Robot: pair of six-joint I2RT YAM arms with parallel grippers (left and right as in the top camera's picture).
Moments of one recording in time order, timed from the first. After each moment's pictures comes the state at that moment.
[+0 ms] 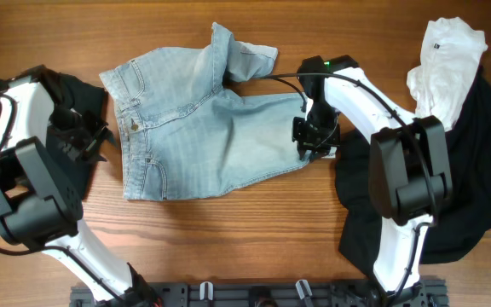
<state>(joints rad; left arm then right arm) 0.36 2.02 1.48 -1.23 0.24 -0.50 0.31 2.12 1.56 -1.28 -0.20 0.40</state>
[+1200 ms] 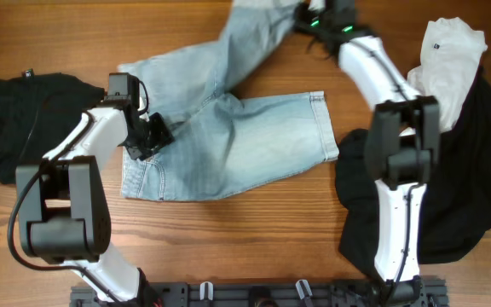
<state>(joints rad) 0.01 1.87 1.09 -0.65 0.23 -0.49 0.14 2.40 2.01 -0.24 -0.21 0.37</state>
